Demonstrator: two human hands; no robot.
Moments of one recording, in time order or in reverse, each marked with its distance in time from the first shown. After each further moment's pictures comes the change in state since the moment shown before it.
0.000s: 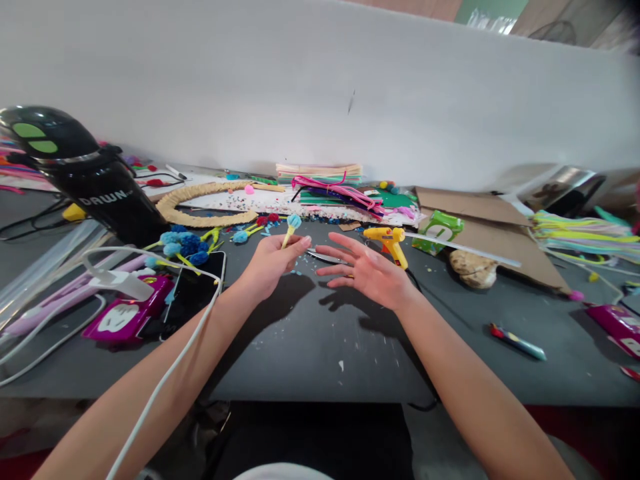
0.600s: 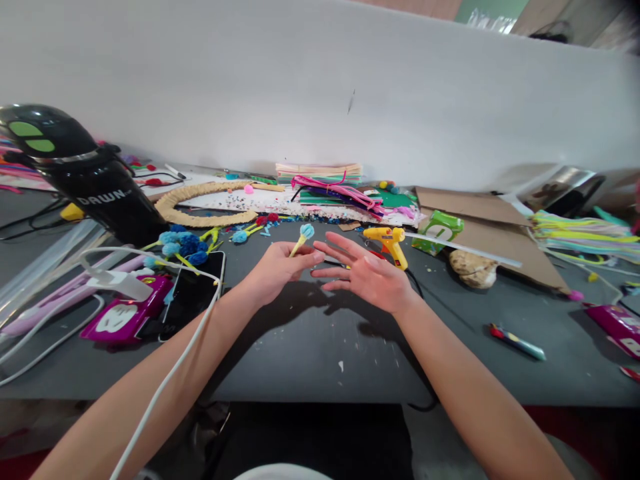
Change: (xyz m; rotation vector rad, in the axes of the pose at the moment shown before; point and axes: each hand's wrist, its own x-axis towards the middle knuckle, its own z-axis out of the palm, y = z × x) left_hand -0.011 0.010 0.012 0.013 -0.123 -0.119; right_hand 0.001 -0.001 0.008 0.009 -0.034 -0.001
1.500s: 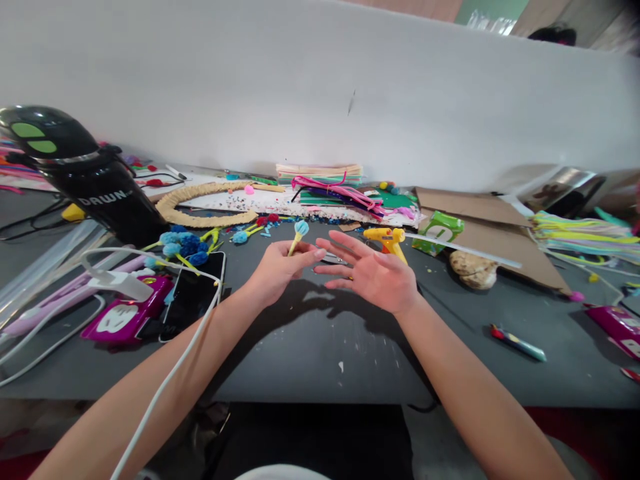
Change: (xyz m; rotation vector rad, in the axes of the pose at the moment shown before) left_hand 0.001 -0.005 0.002 -0.066 0.099 0.030; right_hand -0.001 -0.006 0.003 -0.068 0.078 -0.021
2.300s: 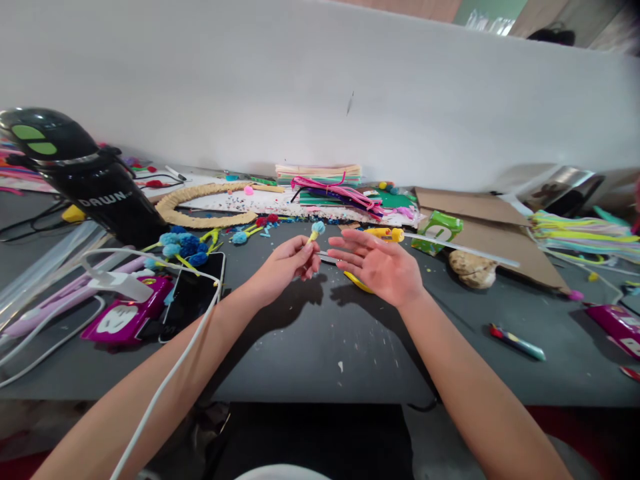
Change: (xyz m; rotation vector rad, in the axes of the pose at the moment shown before) left_hand 0.006 -0.006 -0.005 -0.020 -0.258 0.058; right_hand 0.000 -0.002 -0.014 0.051 0.197 -0.042
